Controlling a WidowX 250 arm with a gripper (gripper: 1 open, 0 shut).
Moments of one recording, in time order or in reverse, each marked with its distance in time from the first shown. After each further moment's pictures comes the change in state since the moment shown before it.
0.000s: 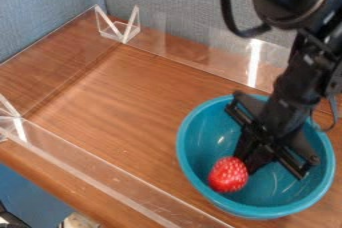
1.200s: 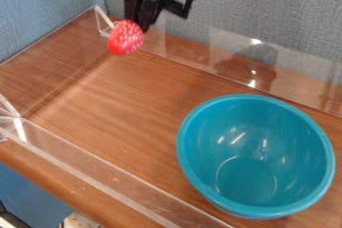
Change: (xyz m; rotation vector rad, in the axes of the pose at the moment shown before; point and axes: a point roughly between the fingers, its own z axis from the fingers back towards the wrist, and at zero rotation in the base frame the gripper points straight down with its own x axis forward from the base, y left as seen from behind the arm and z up) arm -0.026 0.178 0.056 0.097 -0.122 0.460
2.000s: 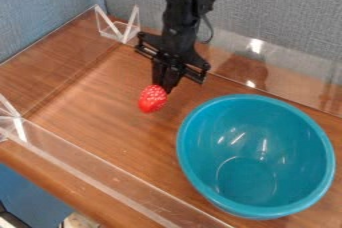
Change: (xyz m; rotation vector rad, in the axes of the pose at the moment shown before) arm 0.023 -0.042 -0.093 -0.089 0.058 -0.091
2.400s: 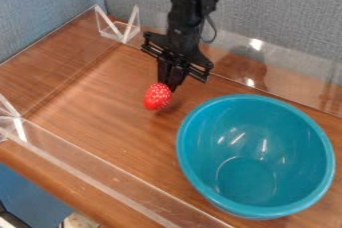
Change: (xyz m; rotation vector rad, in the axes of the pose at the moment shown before) arm 0.011 0.000 -0.011 -0.004 -0.005 -0.018
